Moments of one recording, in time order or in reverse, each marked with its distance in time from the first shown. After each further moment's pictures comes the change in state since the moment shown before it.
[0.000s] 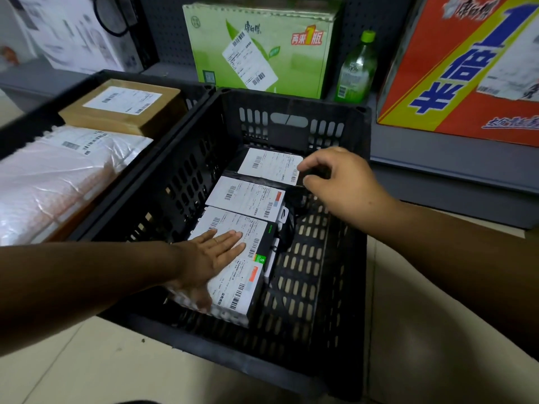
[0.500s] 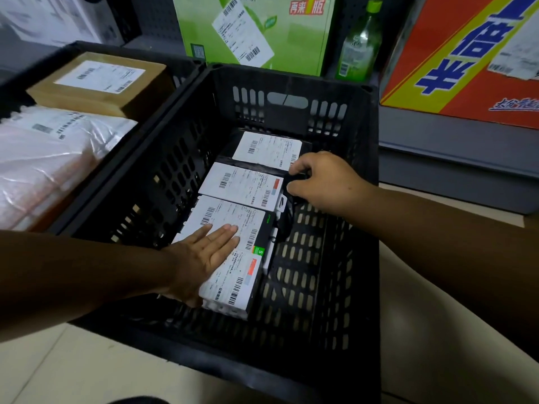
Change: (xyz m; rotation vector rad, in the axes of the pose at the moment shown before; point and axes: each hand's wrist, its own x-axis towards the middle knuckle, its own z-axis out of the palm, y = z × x) left_hand 0.006 0.005 0.026 0.077 0.097 -0.052; right_hand 0.020 0.010 0.032 -0.097 -0.226 0.162
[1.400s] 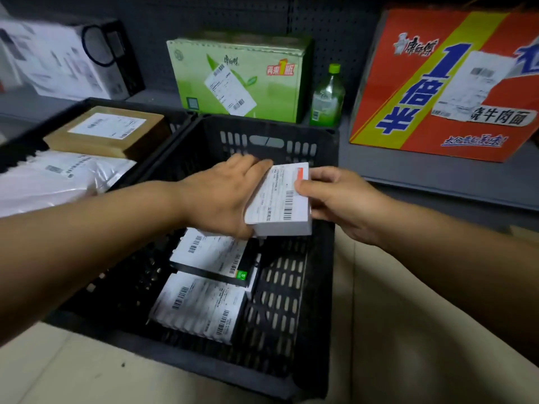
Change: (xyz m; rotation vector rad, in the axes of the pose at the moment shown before) left_hand -0.020 -0.006 -0.184 -0.160 0.719 -0.047; right_hand -0.054 -0.004 -0.060 0.850 0.027 0.227
